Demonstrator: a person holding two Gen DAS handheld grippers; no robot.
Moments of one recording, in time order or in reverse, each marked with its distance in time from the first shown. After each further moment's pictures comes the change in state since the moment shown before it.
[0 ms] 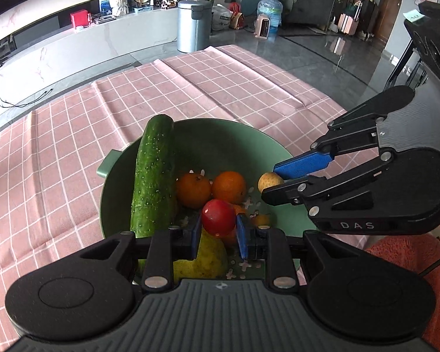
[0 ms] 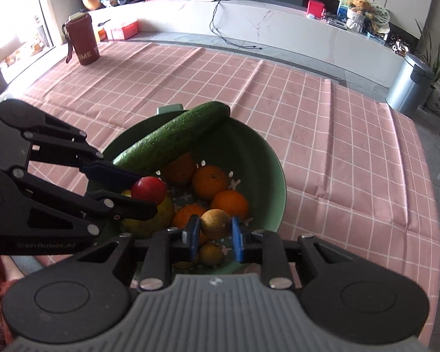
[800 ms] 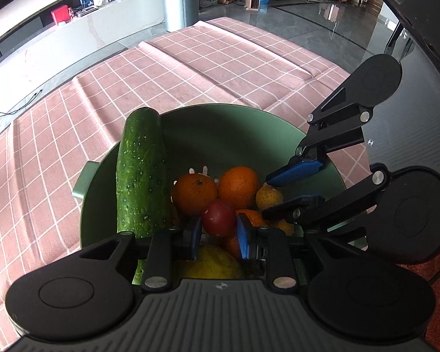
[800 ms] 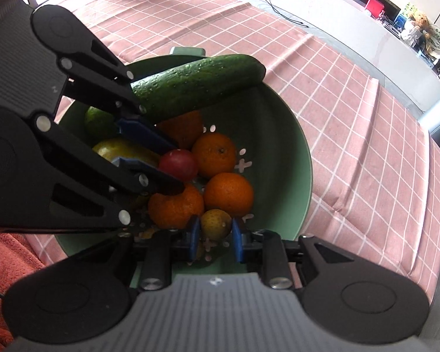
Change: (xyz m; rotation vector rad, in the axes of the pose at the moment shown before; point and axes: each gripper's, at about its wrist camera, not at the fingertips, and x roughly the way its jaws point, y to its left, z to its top) left arm 0.038 -0.002 0.016 0.100 0.102 0.025; right arm 0.049 -0.001 0.010 -0.254 0.161 0.035
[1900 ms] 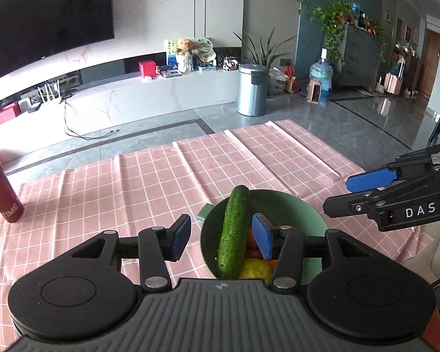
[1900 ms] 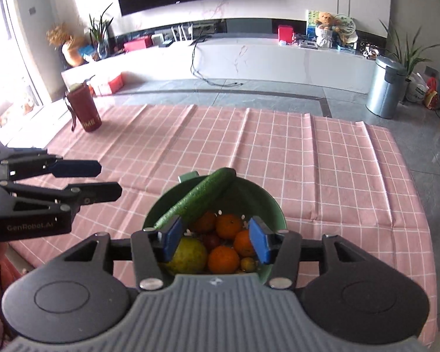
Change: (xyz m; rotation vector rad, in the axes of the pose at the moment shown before) left arm -0.170 0.019 -0.043 -0.235 -0.352 0.210; right arm -0.151 0.036 -0.010 0.470 -0.357 -0.051
